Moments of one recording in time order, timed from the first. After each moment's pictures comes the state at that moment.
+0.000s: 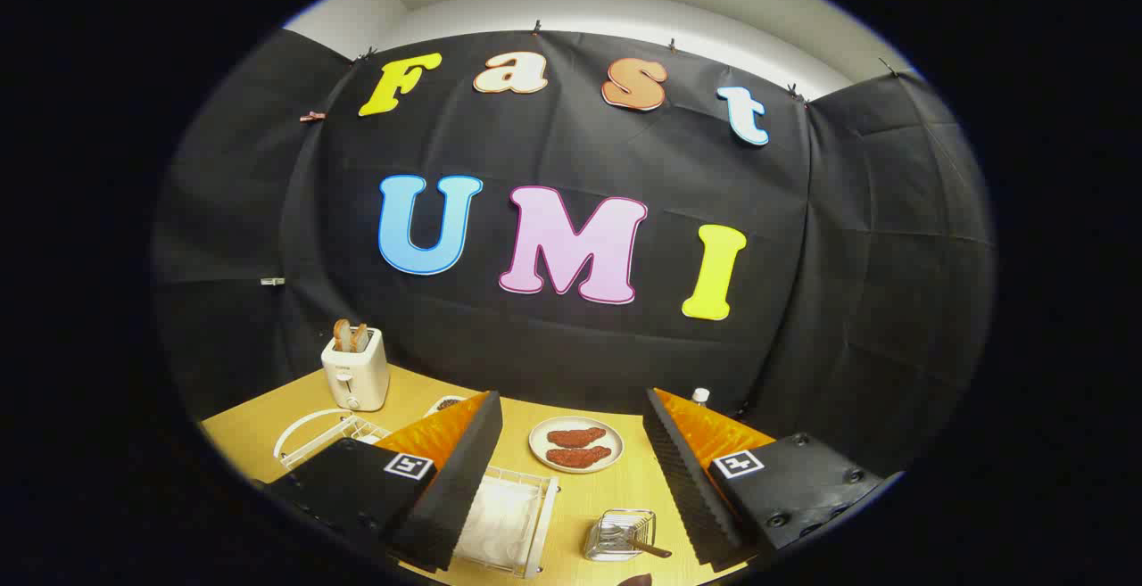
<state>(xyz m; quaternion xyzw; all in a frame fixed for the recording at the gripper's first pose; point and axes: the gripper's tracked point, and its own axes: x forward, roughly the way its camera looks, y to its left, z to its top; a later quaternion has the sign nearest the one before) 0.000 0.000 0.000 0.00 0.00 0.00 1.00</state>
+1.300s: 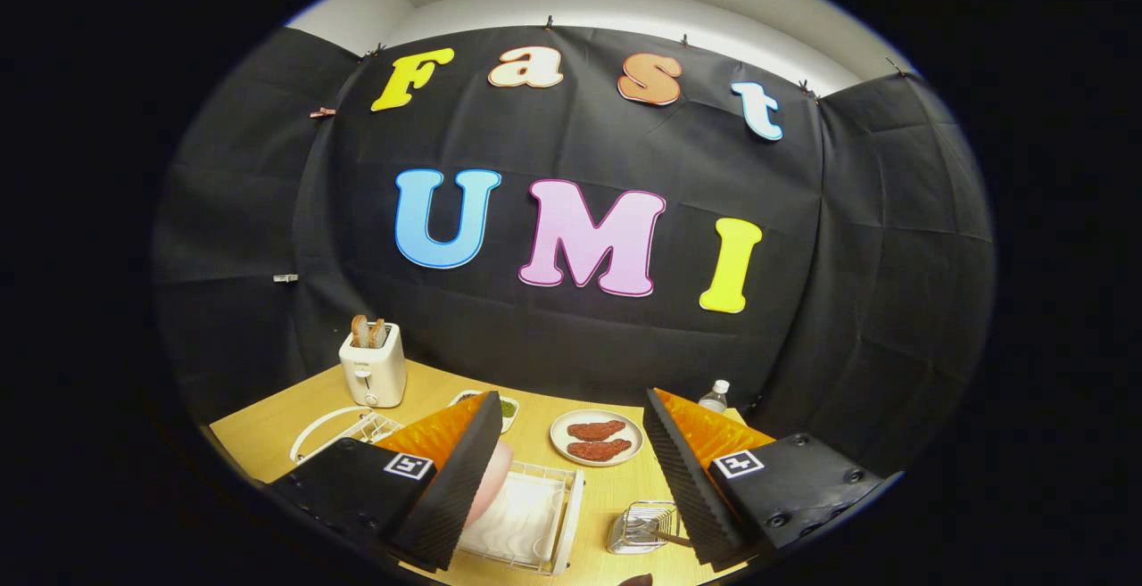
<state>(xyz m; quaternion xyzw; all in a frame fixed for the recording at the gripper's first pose) -0.006 0.029 -0.004 0.00 0.01 0.02 1.00</state>
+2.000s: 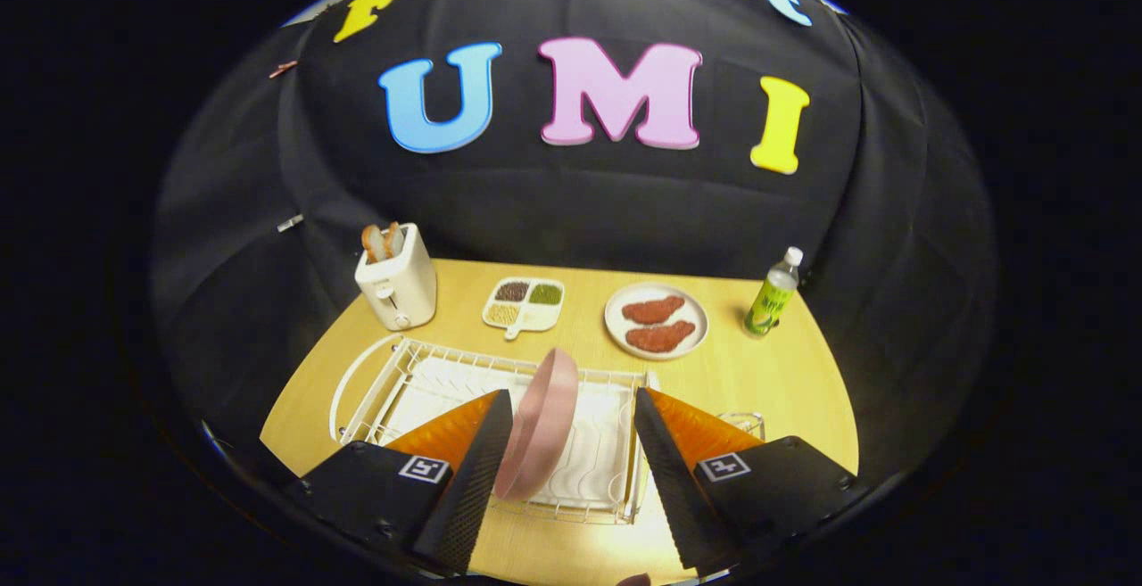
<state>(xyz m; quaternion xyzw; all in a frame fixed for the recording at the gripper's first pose) 0.034 0.100 -0.118 0.07 0.29 0.05 0.95</state>
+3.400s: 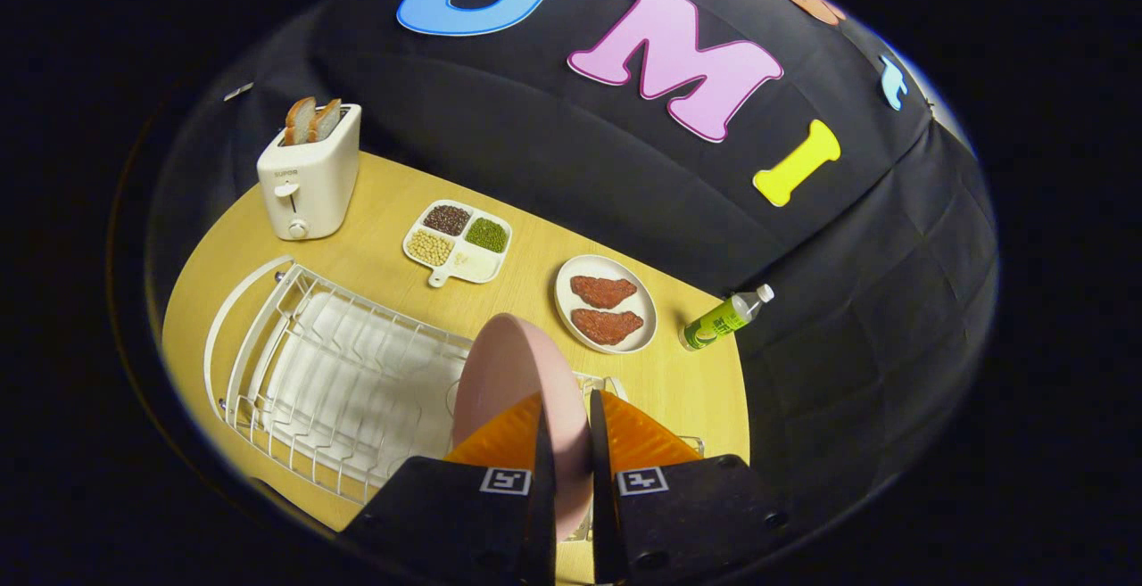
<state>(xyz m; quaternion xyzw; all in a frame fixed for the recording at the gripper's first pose) 0.096 0.119 -0.143 -0.16 0.36 -0.07 0.92</state>
